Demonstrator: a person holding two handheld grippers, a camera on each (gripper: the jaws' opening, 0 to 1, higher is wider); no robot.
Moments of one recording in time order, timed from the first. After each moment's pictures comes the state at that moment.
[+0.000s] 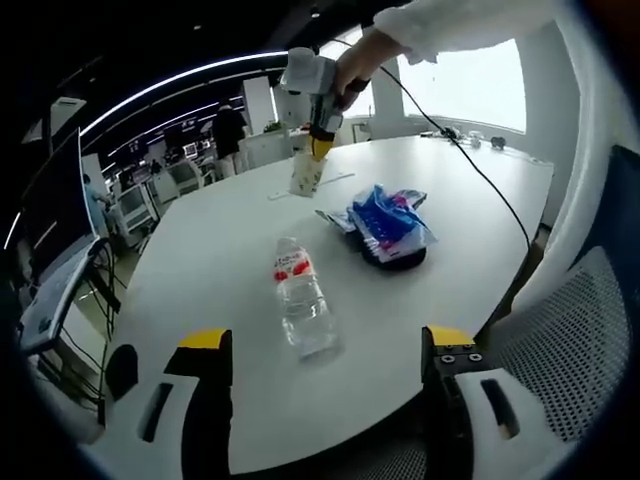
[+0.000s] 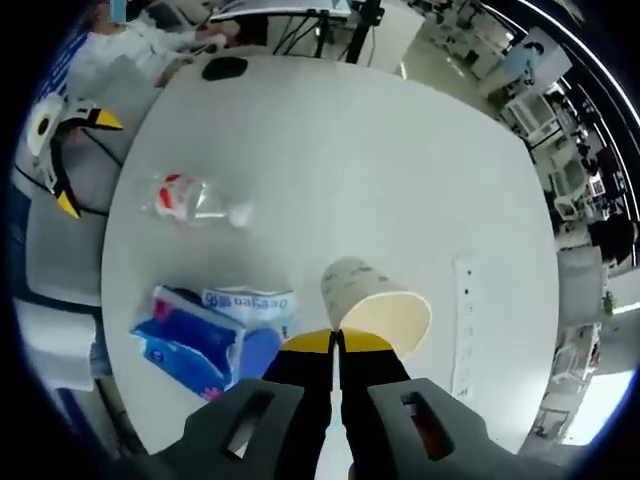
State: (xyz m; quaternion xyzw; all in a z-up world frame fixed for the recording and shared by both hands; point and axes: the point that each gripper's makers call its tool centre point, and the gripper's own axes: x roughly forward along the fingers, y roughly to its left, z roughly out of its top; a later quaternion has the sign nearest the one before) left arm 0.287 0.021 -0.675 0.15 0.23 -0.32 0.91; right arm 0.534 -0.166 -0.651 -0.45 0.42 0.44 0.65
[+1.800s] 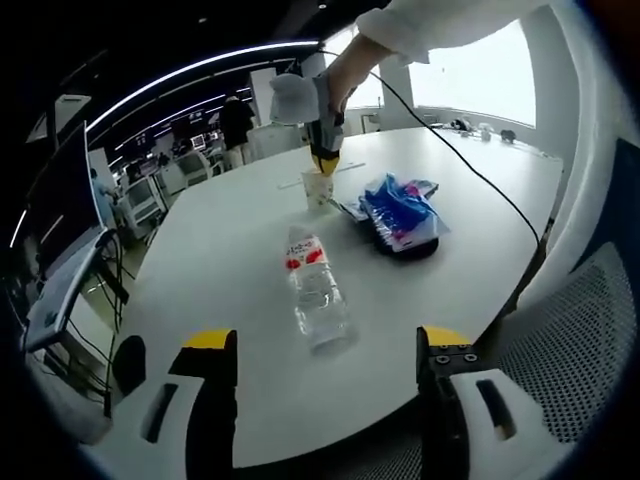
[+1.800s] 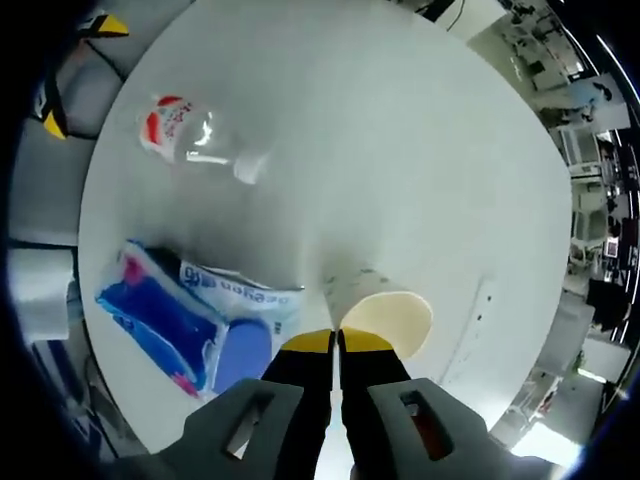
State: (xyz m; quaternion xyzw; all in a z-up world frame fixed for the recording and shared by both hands) left arm 0.291 0.032 -0.681 0.16 0.25 -0.29 0.91; right arm 0.527 -0.154 -0.700 -0.57 0.45 0.44 0.53
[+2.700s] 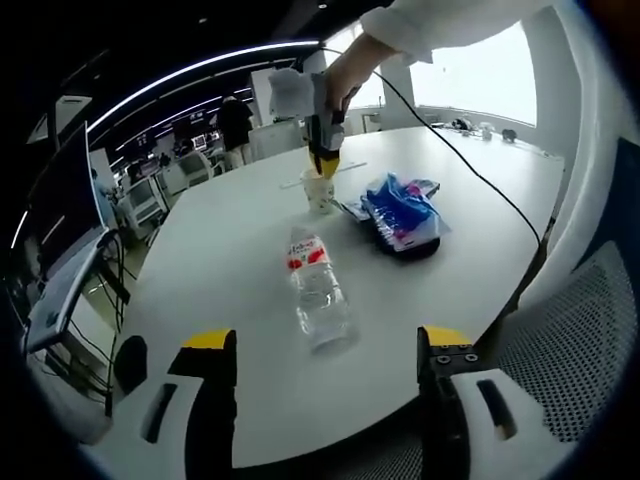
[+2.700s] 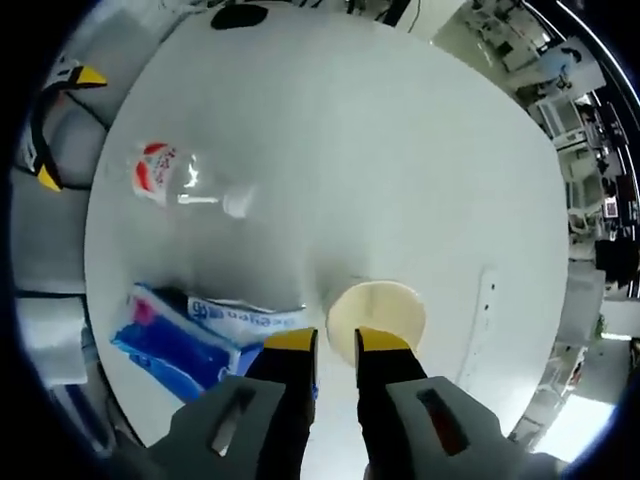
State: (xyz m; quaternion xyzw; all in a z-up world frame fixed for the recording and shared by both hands) left arm 0.292 0.031 -0.682 0.16 0.25 -0.29 0.91; right arm 0.539 -0.150 -0.697 -0.50 0.46 0.43 0.60
